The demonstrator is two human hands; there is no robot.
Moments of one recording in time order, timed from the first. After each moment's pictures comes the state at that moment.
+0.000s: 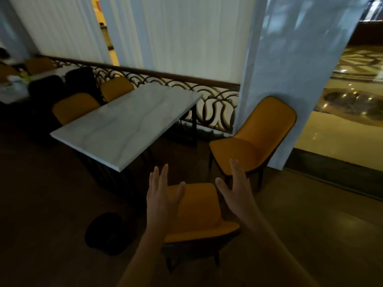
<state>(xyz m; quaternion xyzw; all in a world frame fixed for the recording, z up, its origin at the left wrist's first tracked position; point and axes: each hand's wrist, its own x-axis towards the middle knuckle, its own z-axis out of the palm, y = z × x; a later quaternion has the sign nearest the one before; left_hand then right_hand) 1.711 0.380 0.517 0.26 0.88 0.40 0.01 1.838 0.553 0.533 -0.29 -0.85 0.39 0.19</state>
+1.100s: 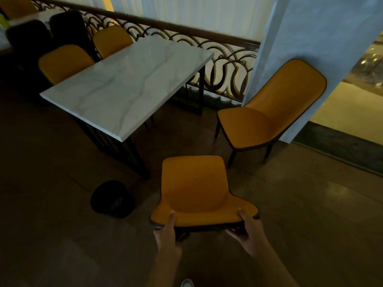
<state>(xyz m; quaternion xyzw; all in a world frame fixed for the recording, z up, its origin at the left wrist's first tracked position) 1.719 0.336 0.366 -0.39 0.54 0.67 0.32 1.840 0.513 0.389 -0.61 -0.22 0.76 0.11</state>
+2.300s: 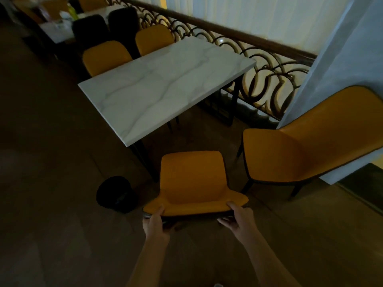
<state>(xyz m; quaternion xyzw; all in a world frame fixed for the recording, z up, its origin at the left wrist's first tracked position) 1.638 0.495 0.382 -0.46 0.47 0.74 0.14 1.699 0.714 0.368 -0.54 -0.35 0.77 -0.04</state>
